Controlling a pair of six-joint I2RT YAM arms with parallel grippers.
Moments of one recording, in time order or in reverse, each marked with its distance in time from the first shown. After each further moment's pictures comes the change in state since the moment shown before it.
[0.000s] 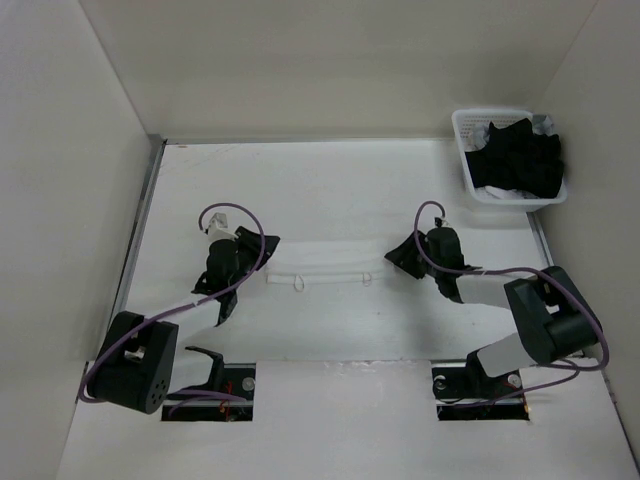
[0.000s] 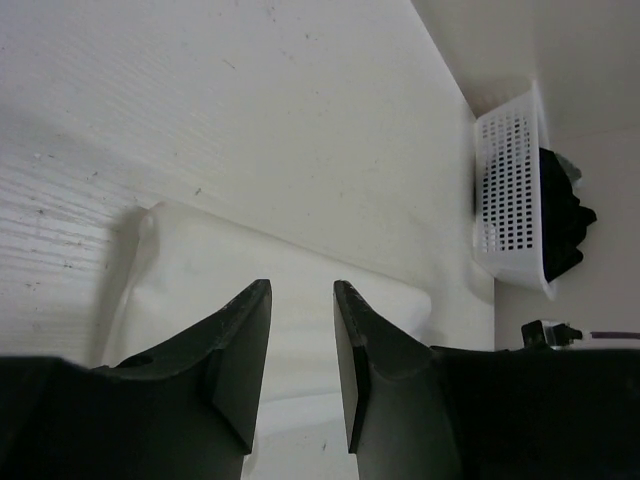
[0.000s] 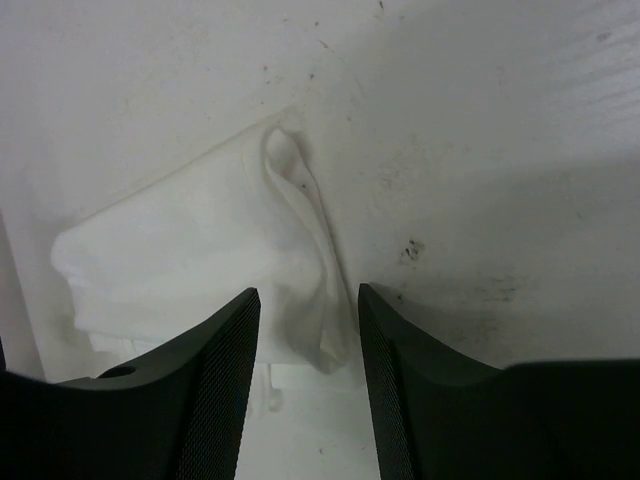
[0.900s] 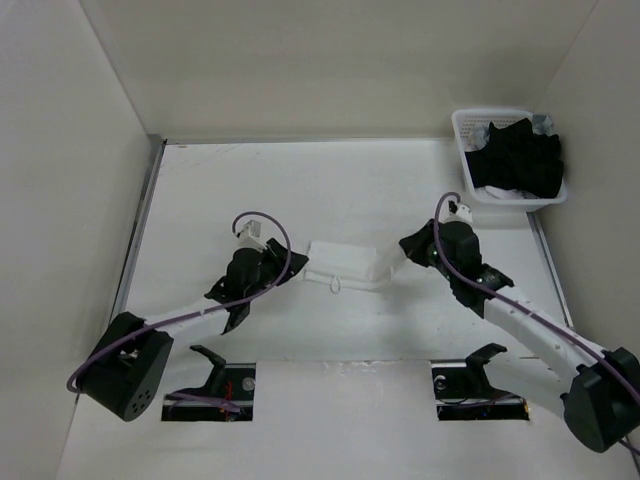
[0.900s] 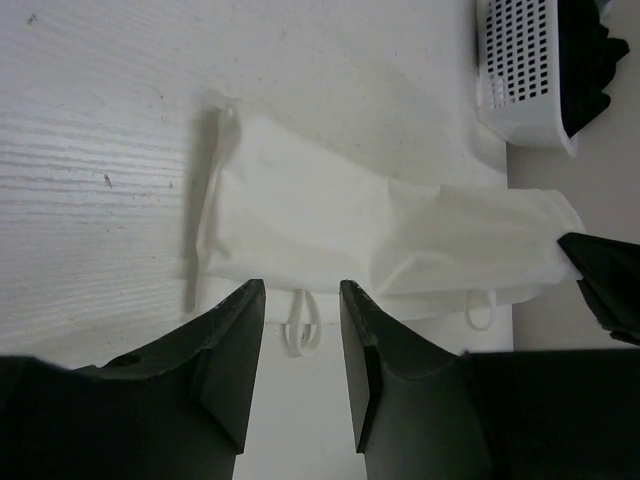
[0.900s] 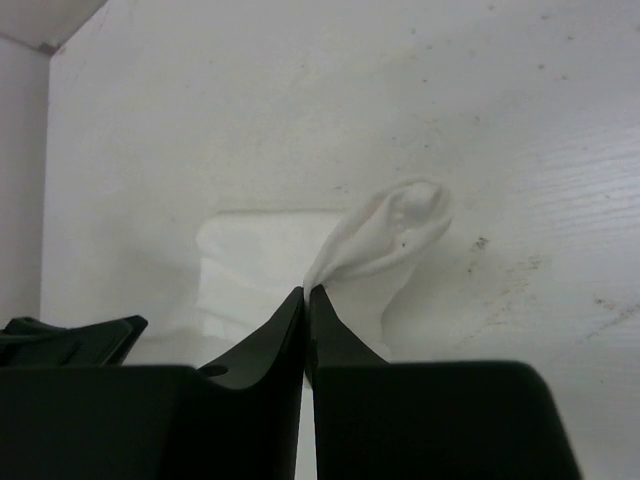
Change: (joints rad) left arm -0.241 -0.038 0.003 -0.099 0.014 0.043; right arm 0.116 -0.474 0.097 -0.386 0.220 -0.083
